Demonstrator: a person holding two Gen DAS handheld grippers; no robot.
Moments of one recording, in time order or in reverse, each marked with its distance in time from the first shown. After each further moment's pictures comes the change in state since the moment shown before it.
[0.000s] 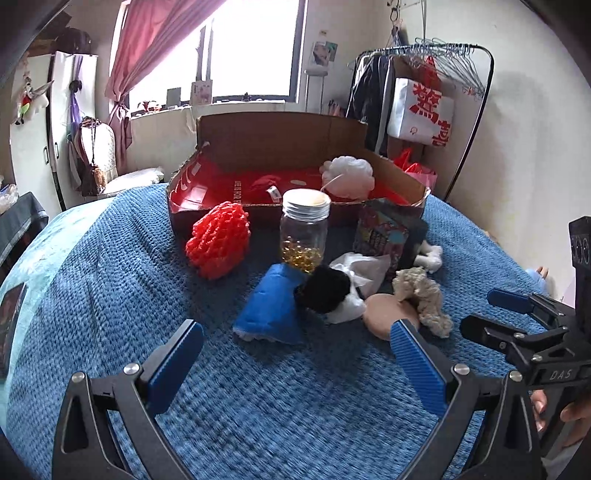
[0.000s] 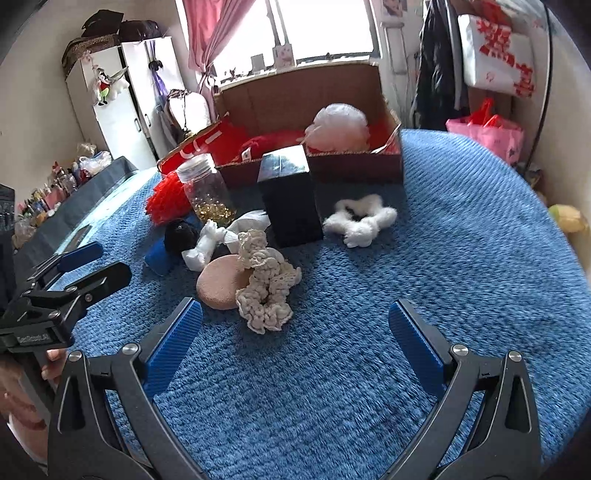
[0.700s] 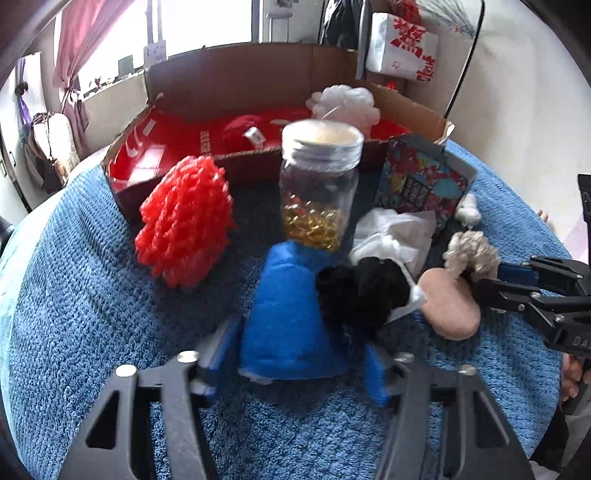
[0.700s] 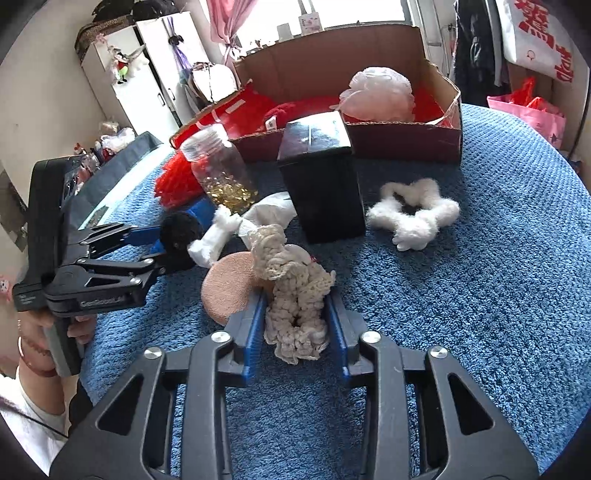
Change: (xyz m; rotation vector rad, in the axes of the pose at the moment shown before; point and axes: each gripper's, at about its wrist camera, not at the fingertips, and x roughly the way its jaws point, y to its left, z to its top) left arm 0.072 0.017 0.015 0.131 0.221 -0.086; right arm 0.046 0.001 0.015 -0.023 0.132 0.137
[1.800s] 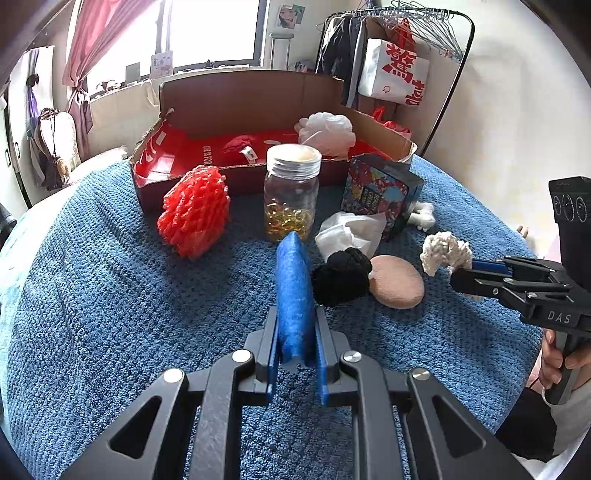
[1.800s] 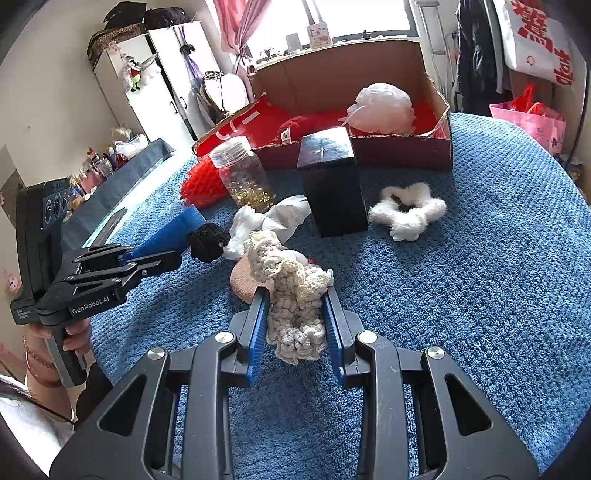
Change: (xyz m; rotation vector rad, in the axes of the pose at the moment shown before) left arm -0.053 -0.007 -0.033 -0.044 -0.068 -0.037; right arm -0.030 0.003 -0.011 -0.008 -0.038 0.039
